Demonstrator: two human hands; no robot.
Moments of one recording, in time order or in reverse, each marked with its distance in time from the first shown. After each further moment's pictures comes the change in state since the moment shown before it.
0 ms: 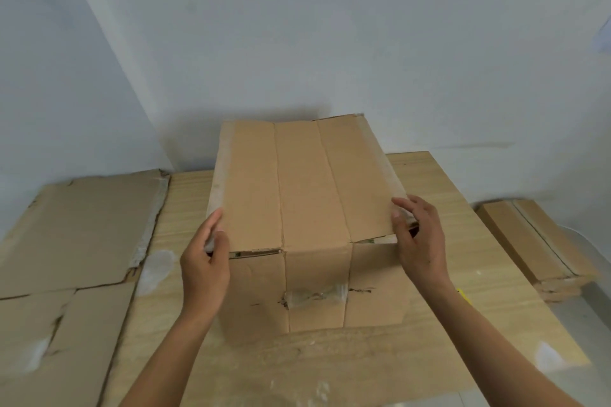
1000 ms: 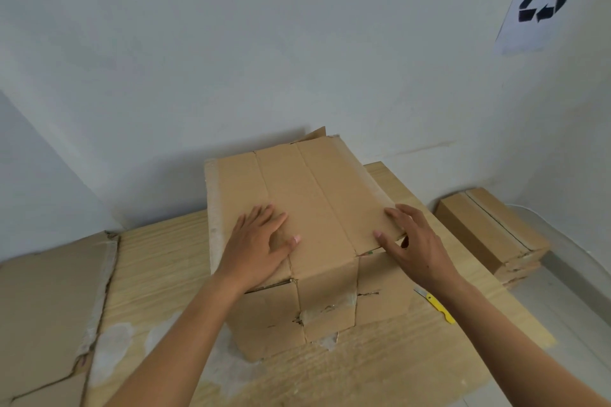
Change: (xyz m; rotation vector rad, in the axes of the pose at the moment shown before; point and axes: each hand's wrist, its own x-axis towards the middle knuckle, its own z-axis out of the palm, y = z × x) left_hand 0.063 0.055 0.111 0.726 -0.768 0.425; right_hand 0.032 0.025 -0.060 -0.416 -0.157 0.037
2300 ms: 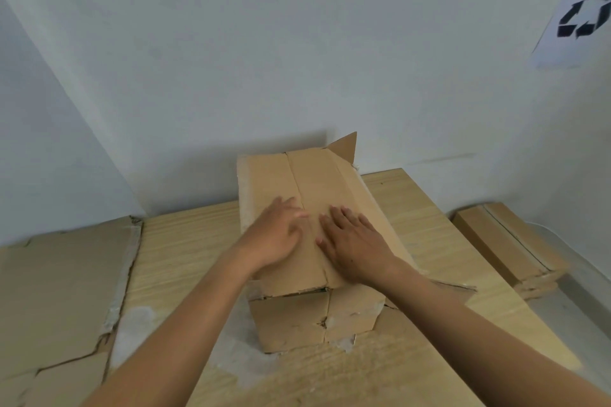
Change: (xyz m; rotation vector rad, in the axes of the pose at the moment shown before) left_hand 0.004 -0.007 -0.035 -0.139 -0.126 0.002; right_hand 0.015 -0.125 0.051 -0.493 -0.463 -0.279
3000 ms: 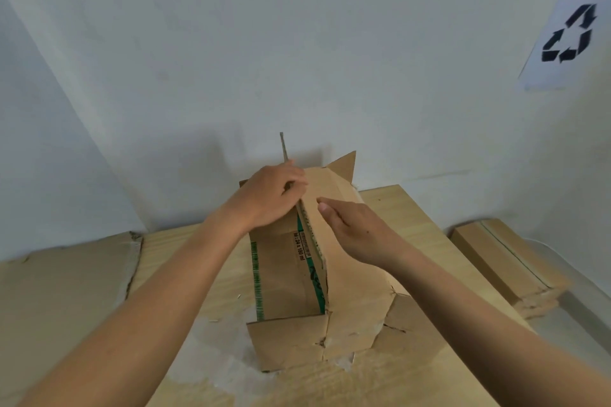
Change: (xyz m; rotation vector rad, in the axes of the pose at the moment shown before) left_hand 0.019 0.024 -0.070 -0.069 0.211 0.238; right_hand -0.014 -0.009 -0.069 0.530 0.191 -0.072
